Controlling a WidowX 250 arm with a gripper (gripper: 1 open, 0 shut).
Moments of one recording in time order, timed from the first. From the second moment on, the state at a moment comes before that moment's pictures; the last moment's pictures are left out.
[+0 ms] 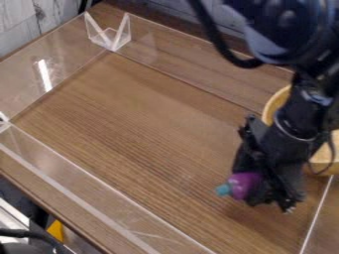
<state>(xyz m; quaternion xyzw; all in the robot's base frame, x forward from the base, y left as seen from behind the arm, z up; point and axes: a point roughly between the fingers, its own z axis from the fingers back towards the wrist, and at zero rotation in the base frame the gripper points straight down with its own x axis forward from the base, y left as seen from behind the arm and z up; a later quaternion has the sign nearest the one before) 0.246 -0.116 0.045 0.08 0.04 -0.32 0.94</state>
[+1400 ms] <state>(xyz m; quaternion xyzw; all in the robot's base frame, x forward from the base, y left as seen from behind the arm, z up) 0.241 -0.113 0.048 0.08 0.05 -0.27 0.96</state>
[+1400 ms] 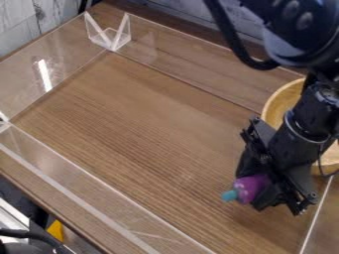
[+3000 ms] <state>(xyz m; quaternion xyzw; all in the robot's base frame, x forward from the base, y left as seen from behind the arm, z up) 0.295 -0.088 0.034 0.09 0.02 -0.18 0.98</state>
